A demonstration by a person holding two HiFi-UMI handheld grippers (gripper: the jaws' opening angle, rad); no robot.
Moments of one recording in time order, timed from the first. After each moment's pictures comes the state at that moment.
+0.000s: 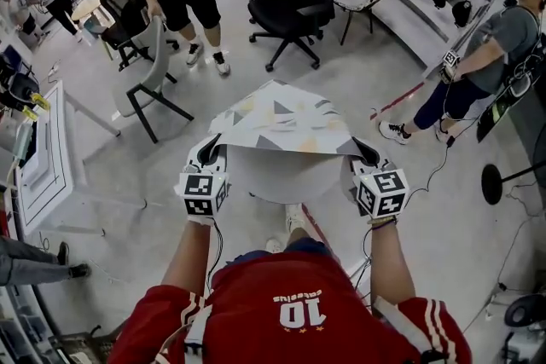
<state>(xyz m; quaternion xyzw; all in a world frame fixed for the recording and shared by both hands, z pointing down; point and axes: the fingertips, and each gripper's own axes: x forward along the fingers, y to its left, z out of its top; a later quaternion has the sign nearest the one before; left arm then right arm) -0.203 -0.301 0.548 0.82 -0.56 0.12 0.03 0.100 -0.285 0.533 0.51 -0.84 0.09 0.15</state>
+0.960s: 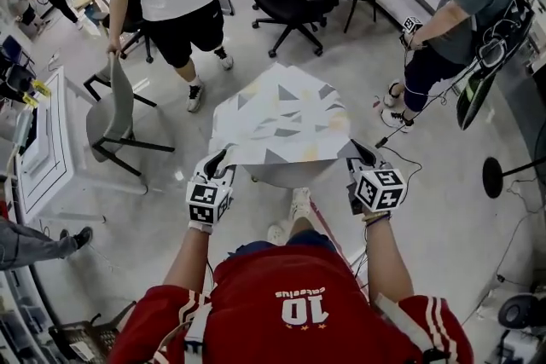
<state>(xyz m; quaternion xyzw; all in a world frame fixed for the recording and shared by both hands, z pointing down) -0.204 -0.231 0.635 0.84 -0.51 0.17 0.10 0.099 -0.256 0.592 0.51 -0.83 0.19 0.11</state>
